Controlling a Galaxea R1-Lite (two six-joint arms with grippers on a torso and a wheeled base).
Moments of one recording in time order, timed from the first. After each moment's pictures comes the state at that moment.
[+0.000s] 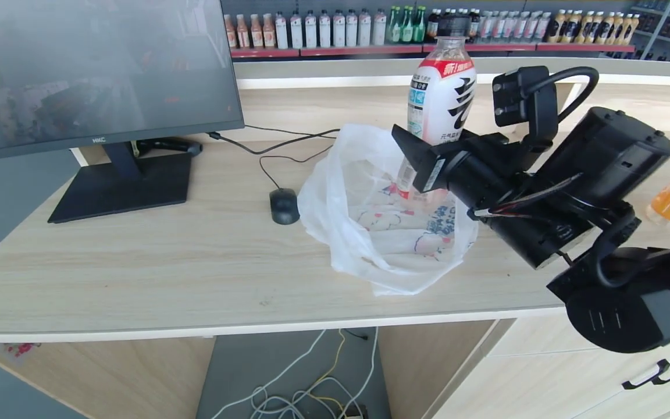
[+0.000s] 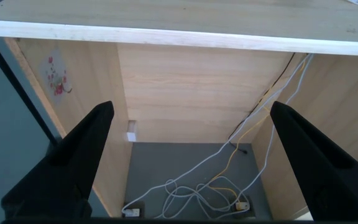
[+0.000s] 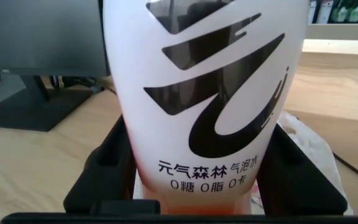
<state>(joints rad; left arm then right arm) 0.00 0.00 0.00 0.00 0.00 0.00 0.61 1.81 -1.01 -1.19 -0.11 -0.08</state>
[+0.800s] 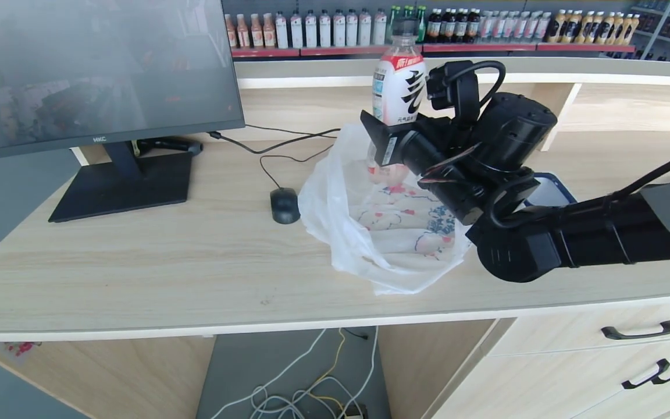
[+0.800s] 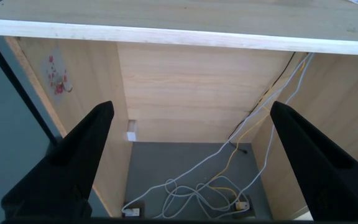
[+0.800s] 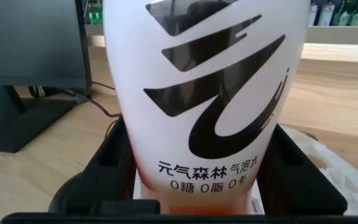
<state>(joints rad) 0.00 0.00 0.00 0.00 0.00 0.00 0.57 2.06 -1.39 -1.06 -0.09 -0.08</state>
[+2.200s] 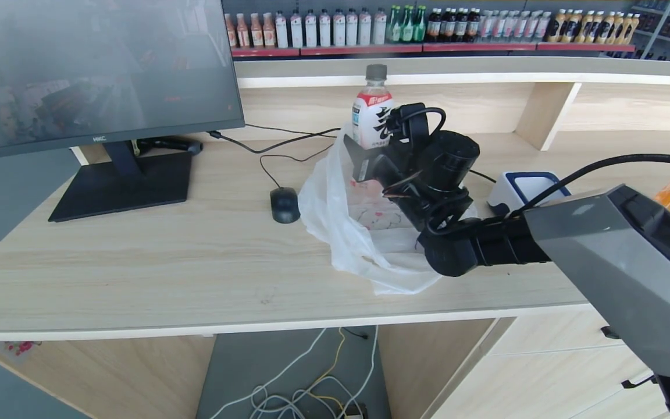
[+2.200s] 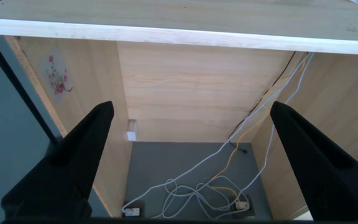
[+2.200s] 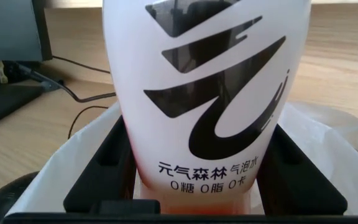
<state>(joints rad) 0.00 0.00 0.00 0.00 0.00 0.00 0.55 2.33 -1.68 -1.05 -0.09 -0.09</state>
